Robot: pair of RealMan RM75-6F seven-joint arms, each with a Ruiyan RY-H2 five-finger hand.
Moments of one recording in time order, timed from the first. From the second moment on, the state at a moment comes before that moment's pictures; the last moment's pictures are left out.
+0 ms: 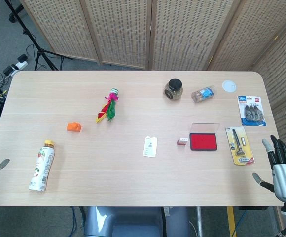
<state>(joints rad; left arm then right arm) -0.12 -0.94 -0.11 -1.80 1.40 1.48 0.05 0.04 -1.15 0.08 -1.59 -1.56 1.61 -0.09</state>
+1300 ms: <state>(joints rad) -0.16 -0.98 -0.13 -1.80 1.33 1.43 0.14 0.39 -1.15 0.19 -1.66 -1.46 1.16 -0.14</state>
